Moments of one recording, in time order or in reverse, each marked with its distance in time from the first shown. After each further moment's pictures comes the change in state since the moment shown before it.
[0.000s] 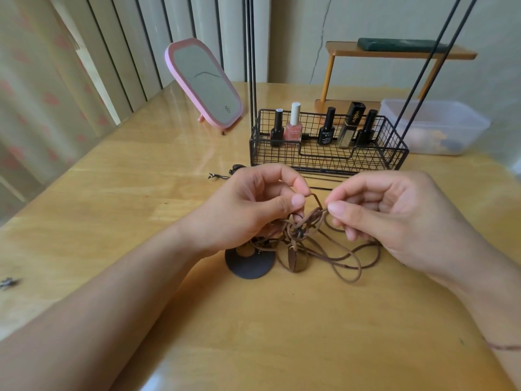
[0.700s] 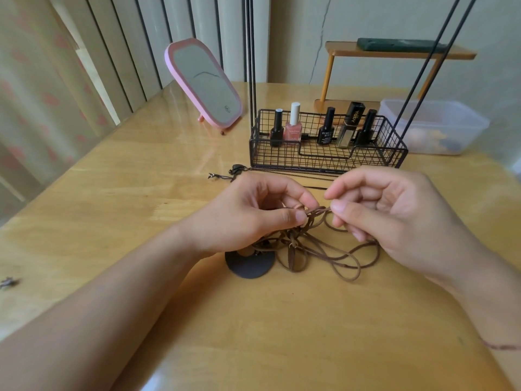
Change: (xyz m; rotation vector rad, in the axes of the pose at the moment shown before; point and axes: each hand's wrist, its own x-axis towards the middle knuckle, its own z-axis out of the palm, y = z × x) left_hand 0.000 -0.005 -0.004 0.109 -0.072 0.001; right_hand 0.001 0.005 0.000 -0.006 0.001 -0.033
